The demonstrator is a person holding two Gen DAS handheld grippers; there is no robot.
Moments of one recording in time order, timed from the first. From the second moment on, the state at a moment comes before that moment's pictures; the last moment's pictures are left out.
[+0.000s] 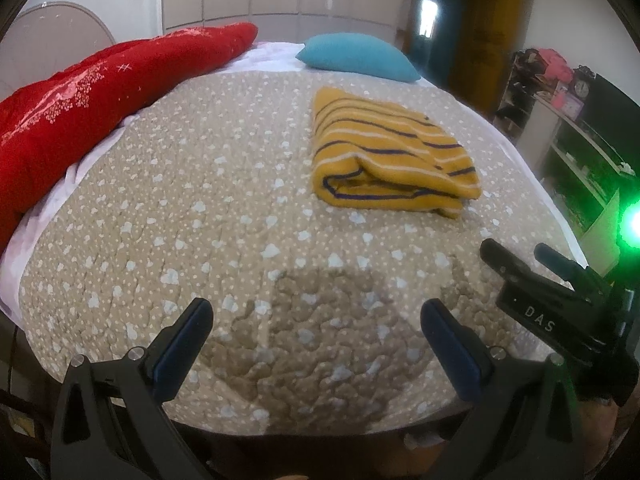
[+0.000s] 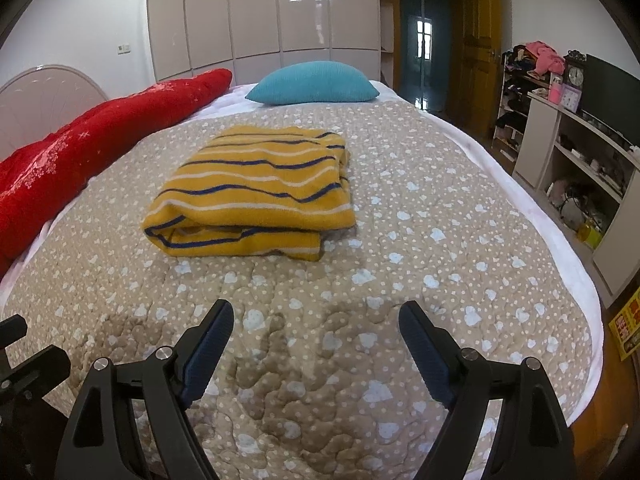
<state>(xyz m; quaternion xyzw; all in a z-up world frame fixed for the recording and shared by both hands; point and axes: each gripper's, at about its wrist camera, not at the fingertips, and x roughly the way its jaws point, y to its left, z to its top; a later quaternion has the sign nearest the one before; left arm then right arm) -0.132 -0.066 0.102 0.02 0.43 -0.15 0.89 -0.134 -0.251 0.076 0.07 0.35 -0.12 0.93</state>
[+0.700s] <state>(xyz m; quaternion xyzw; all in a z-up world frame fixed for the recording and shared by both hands) -0.068 -0.051 0.084 0.03 0.44 -0.13 0.89 -0.115 -0.236 0.095 0.03 0.32 -0.09 0.94</state>
